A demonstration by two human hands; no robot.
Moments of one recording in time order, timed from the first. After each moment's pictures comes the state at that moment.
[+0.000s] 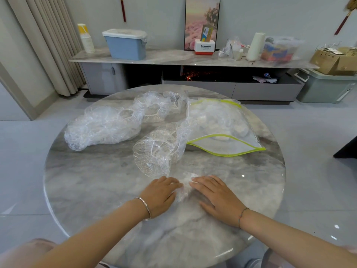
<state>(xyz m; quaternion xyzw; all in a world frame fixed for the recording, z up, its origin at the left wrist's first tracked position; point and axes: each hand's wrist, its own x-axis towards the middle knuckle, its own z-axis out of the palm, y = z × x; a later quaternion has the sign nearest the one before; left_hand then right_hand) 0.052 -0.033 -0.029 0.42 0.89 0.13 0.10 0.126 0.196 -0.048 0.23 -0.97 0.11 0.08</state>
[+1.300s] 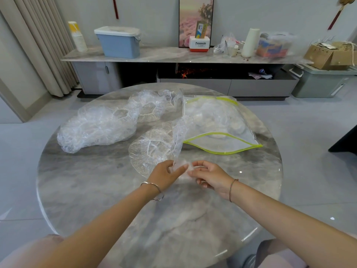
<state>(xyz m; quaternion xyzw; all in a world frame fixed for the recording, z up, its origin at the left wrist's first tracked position) 0.028 0.006 -0.011 0.14 0.84 0.50 0.16 0.086 0.165 0.010 -0.21 -0.68 0.70 -0.10</state>
